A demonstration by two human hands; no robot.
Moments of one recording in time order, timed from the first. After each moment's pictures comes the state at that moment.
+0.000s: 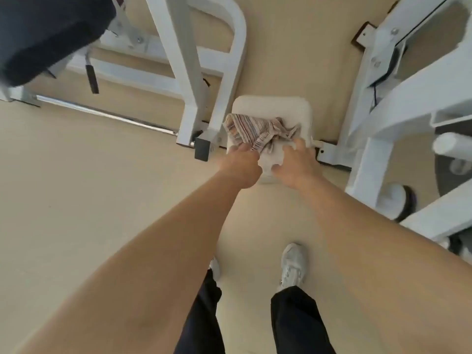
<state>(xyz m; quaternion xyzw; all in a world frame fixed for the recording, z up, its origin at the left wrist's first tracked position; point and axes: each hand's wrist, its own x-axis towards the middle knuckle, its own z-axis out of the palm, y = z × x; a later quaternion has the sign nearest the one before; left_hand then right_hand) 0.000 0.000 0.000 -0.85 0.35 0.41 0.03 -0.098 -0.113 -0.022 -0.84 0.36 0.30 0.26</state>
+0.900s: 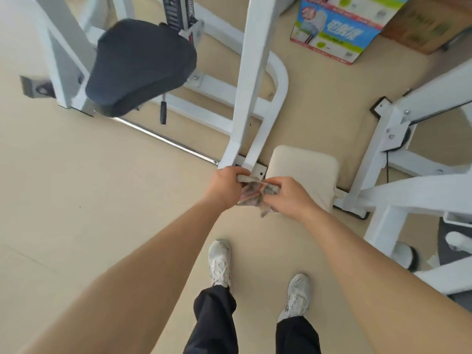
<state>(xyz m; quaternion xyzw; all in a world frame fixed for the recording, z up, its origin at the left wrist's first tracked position) 0.135 0.121 0.109 -0.88 0.15 0.38 -0.25 0.035 -0.024 0.130 -0.76 0.31 0.26 0.51</state>
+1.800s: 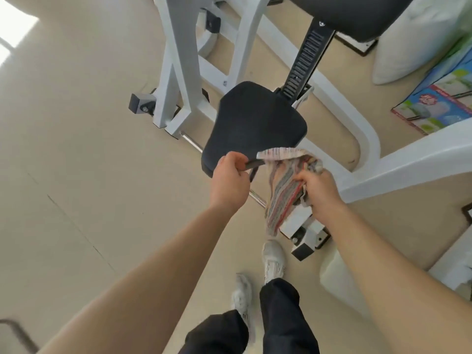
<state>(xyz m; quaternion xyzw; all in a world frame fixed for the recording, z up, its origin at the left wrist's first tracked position) 0.406 0.230 0.162 -0.90 -0.10 0.19 -0.37 0.363 0.051 0.159 -0.57 0.47 0.19 0.65</state>
